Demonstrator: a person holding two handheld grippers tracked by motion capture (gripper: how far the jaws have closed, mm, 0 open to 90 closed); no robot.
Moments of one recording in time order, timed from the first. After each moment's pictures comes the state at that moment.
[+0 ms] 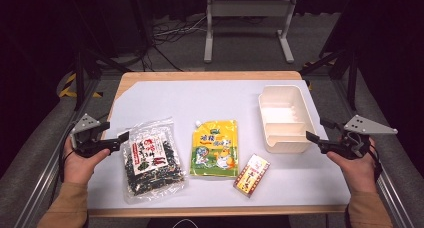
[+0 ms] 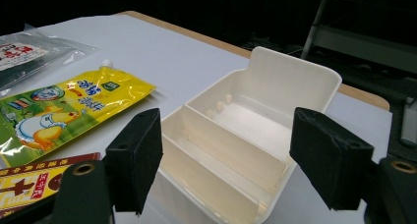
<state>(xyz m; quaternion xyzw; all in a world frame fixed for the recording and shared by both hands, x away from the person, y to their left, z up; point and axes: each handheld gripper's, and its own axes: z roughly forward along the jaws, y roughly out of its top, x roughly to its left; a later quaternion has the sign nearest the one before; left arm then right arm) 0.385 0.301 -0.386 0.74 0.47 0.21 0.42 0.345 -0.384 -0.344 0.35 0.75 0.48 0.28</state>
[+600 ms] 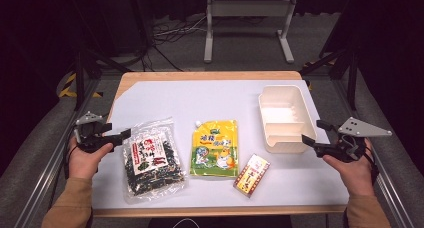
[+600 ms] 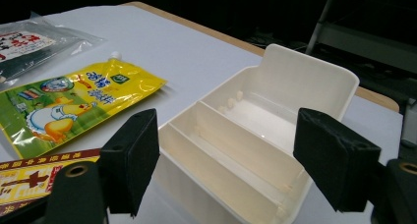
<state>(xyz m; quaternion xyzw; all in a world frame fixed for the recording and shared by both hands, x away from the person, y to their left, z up) 0.403 0.299 -0.397 0.73 0.51 0.16 0.41 0.339 -0.369 -0.343 0.34 0.77 0.47 0.28</state>
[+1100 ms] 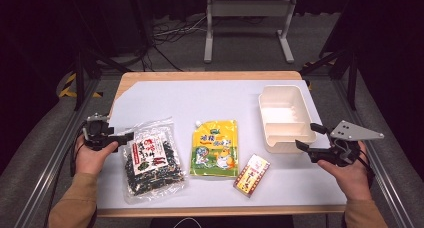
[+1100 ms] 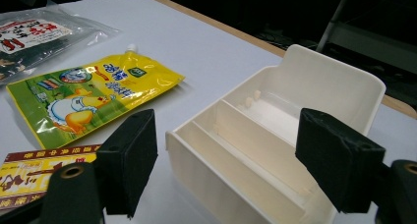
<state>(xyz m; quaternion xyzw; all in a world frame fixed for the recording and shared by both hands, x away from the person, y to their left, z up) 0.425 0.300 -0.424 0.74 0.55 0.13 0.36 0.330 -0.352 -0.341 0.32 0.78 0.46 0.27</state>
